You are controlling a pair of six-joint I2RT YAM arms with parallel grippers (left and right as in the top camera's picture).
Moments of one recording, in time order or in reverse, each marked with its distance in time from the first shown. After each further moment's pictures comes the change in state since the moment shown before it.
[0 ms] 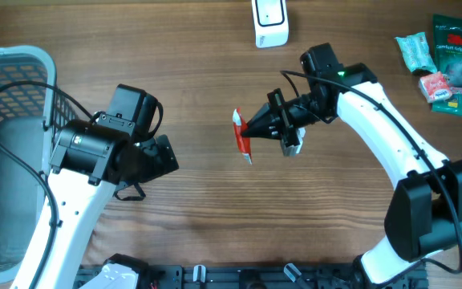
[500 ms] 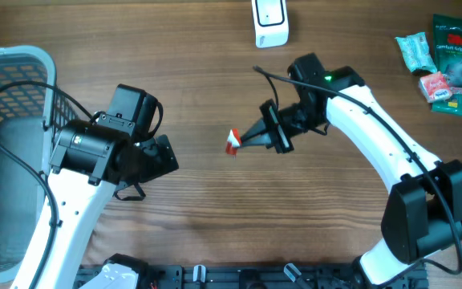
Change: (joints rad) left arm 0.000 0.000 0.000 0.000 0.001 0.000; right arm 0.068 0.000 0.000 -0.087 -0.119 -0.653
